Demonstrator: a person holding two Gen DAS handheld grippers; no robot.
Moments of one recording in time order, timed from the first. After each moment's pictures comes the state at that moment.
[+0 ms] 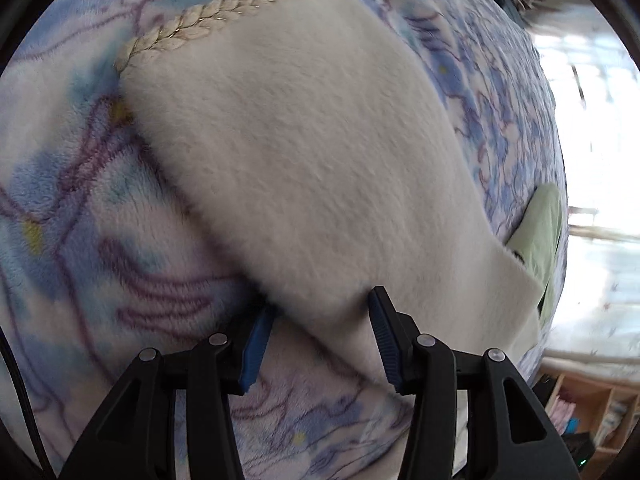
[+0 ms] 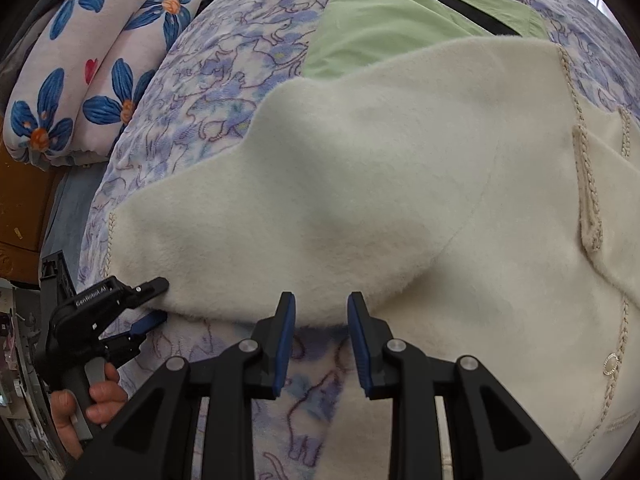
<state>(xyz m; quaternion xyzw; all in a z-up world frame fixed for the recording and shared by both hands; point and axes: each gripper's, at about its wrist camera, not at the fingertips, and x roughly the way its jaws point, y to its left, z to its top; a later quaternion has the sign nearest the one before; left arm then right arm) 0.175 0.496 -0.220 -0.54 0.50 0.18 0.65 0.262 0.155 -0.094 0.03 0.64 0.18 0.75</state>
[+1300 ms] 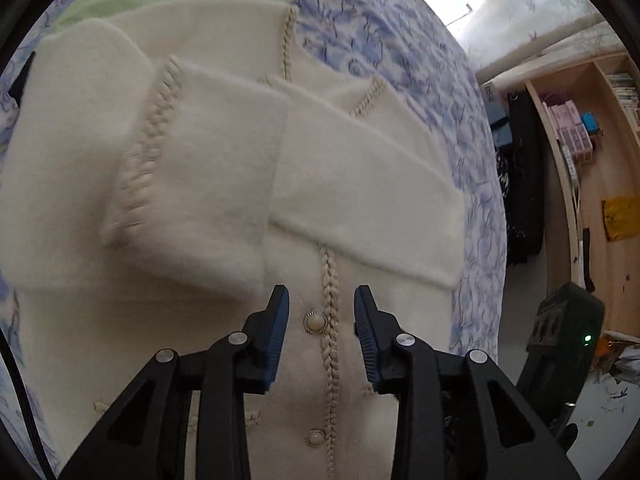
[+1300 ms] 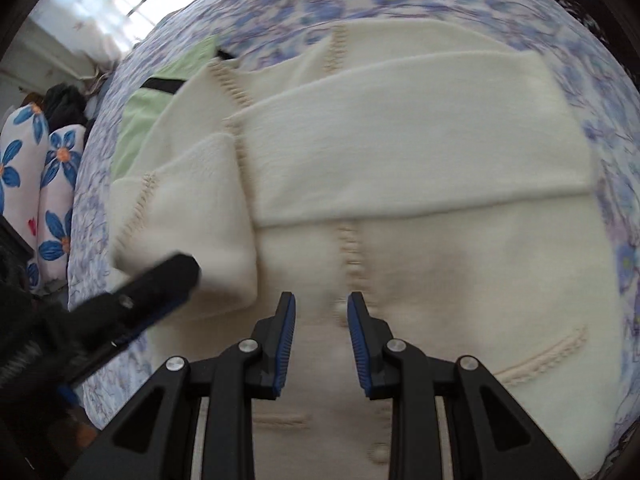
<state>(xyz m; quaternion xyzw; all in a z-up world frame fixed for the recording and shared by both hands) 0.302 0.056 -0.106 -0.24 0.62 -0.16 0.73 0.229 -0.159 -0.084 0.18 0.62 0.01 0.77</state>
